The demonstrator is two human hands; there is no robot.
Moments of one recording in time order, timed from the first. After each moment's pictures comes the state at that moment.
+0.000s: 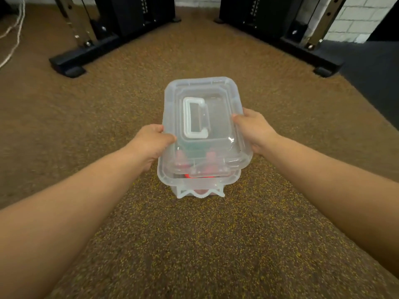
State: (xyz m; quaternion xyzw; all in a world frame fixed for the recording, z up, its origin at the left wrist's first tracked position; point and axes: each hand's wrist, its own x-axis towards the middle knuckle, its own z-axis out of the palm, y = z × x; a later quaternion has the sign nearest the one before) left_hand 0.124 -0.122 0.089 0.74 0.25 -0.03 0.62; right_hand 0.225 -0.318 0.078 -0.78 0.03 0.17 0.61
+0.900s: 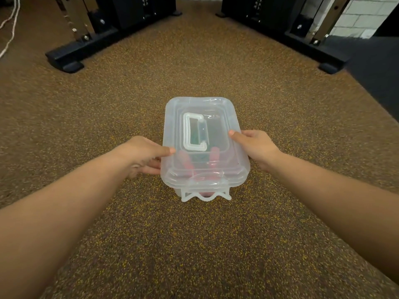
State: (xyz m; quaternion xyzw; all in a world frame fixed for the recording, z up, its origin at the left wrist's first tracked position) left_hand 0.118 -0.089 0.078 0.70 0.33 -0.18 0.60; right_hand 0.214 -0.327 0.038 -0.81 0.03 0.20 0.55
